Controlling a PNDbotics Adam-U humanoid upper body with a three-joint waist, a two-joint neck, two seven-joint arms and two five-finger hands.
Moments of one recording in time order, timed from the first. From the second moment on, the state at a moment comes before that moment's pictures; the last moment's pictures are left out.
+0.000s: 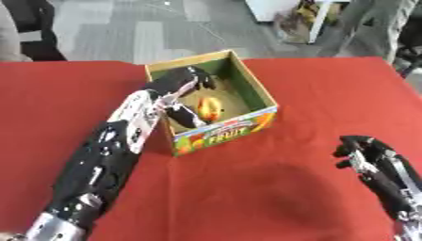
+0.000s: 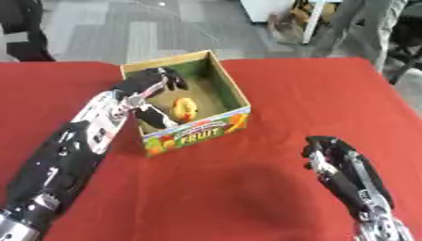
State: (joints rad) left arm -1.00 0.19 -0.11 -0.93 -1.02 -0.28 -0.18; right arm -0.27 -0.20 0.08 -1.64 0.01 -0.05 0.05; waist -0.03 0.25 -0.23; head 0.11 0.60
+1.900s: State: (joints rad) left arm -0.33 0.24 0.14 -1.80 -0.40 -0.01 0.14; right arm -0.26 -0.20 -0.01 -1.64 0.01 -0.05 -0.03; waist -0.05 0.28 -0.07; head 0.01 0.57
